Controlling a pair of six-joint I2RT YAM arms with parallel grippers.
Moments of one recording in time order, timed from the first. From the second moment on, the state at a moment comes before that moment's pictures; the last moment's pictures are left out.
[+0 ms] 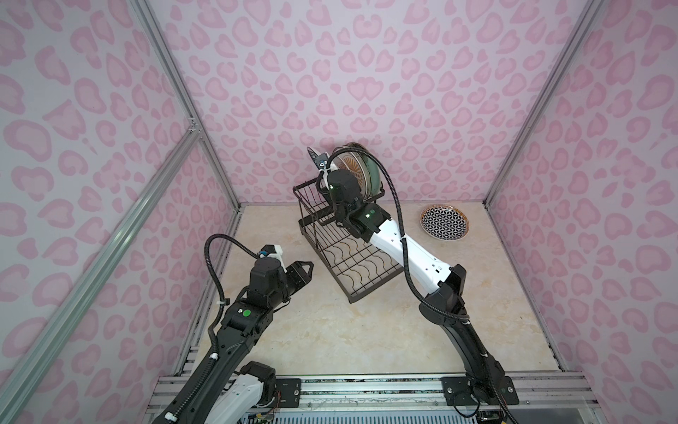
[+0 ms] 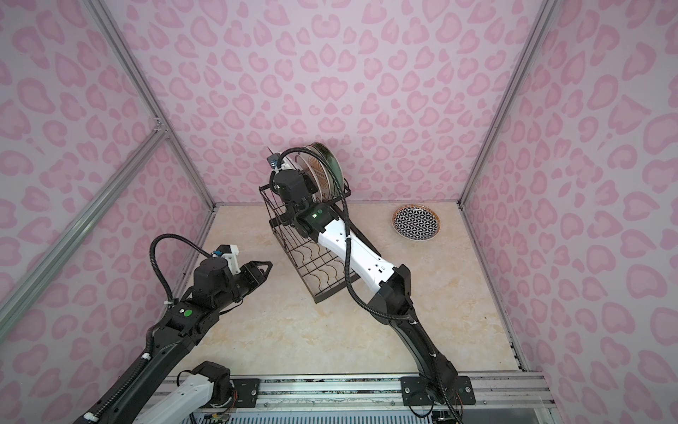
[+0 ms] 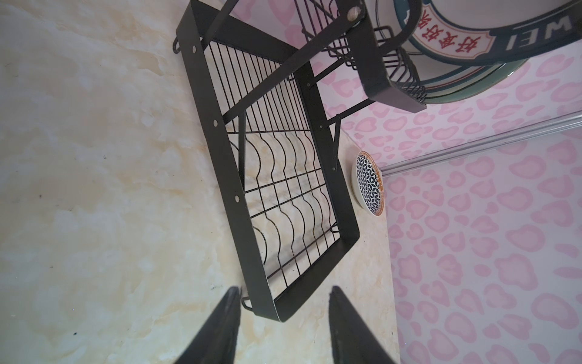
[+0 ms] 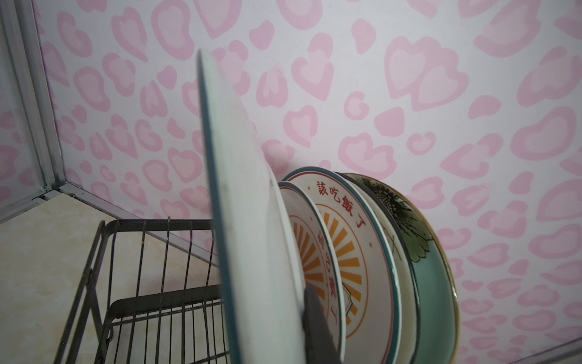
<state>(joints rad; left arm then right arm) -0.33 0.83 0.68 -0.35 0.13 -0.89 0.84 2.34 2.57 -0.39 0.70 -0.31</state>
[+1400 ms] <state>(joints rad) -0.33 0.82 0.68 -0.35 0.13 -0.89 0.90 2.30 2.45 -0.34 0.81 -0.44</state>
